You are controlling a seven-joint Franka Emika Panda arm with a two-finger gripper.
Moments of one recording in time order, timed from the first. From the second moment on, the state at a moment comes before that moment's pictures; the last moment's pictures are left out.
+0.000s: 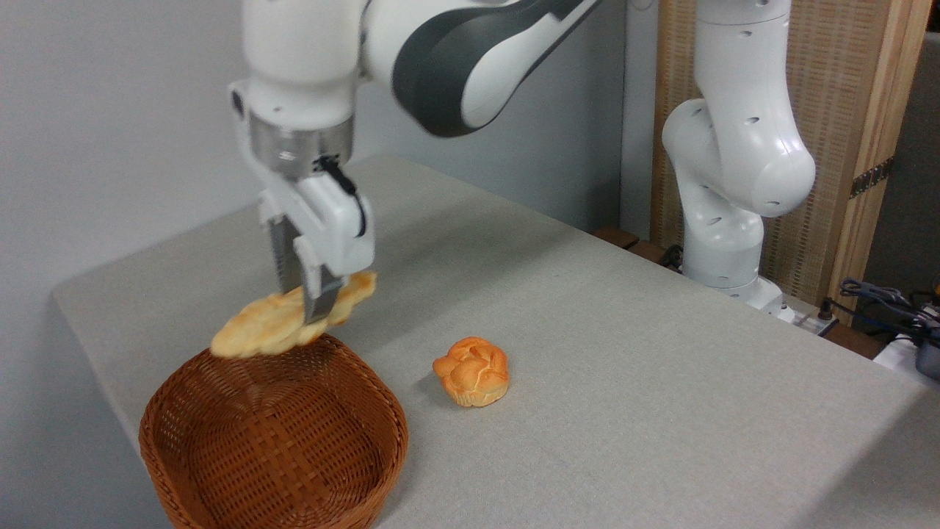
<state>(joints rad) -0.36 0.07 0.30 -1.76 -0.38 1.94 0.85</state>
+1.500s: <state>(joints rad) -0.06 0.07 -0.01 -1.71 -0.13 1.90 0.71</state>
